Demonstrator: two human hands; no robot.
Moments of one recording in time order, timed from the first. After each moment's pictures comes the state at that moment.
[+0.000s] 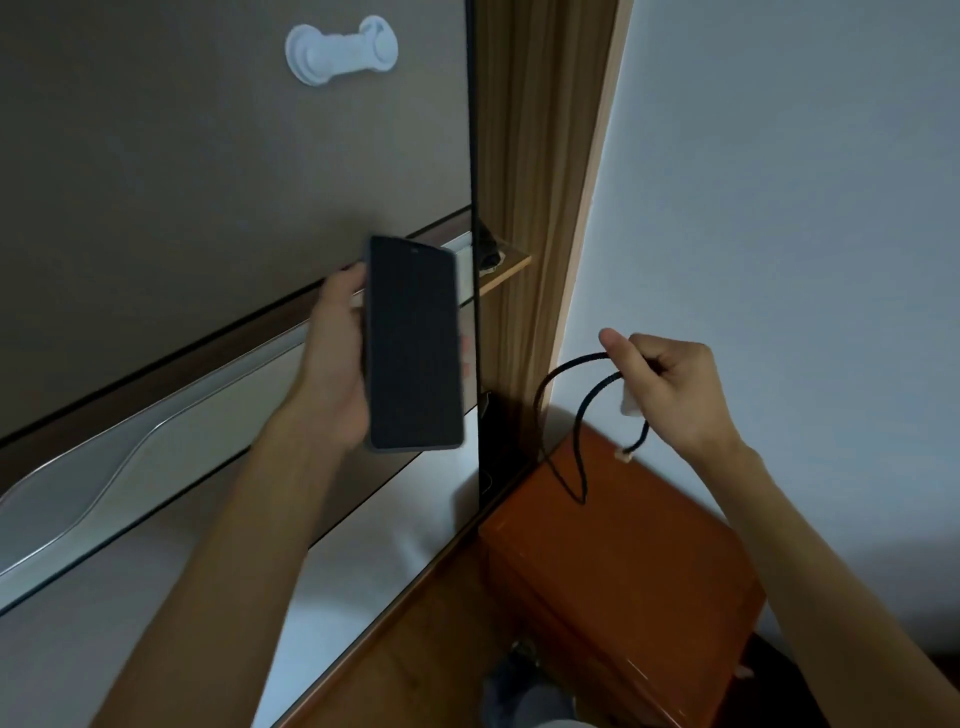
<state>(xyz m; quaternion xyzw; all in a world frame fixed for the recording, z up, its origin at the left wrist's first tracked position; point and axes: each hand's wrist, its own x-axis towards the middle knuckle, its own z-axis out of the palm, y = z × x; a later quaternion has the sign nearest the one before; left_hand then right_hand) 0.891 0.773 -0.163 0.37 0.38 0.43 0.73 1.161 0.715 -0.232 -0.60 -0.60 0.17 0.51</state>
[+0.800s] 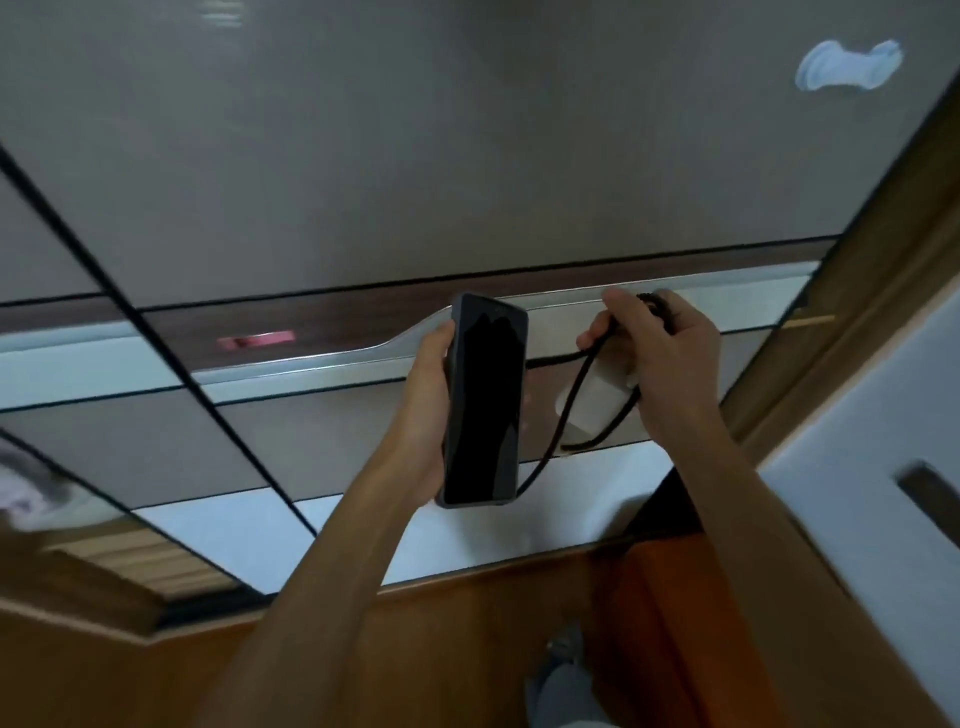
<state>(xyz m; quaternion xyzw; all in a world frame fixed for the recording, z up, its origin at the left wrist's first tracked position) 0.703 0.608 -0.188 0.27 0.49 0.56 0.61 0.873 0.702 -0.187 -0.35 -0.55 0.51 0.56</state>
